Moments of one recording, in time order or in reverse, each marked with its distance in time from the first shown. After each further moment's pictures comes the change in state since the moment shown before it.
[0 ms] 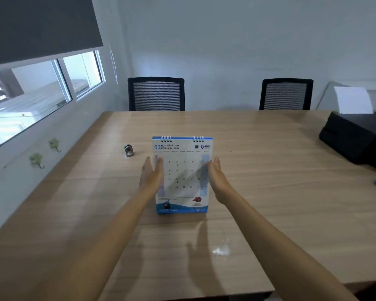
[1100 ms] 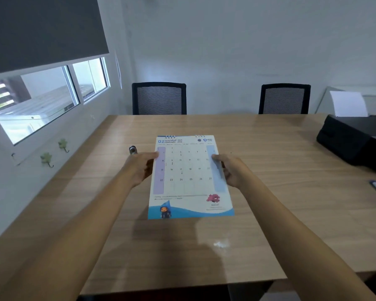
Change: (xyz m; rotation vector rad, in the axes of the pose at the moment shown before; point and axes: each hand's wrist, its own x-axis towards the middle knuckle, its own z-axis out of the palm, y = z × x) left_hand -0.009 0.031 -0.066 -0.519 -0.235 -0.226; right_hand -0.028 -0.037 -0.041 0.298 -0.002 0.177
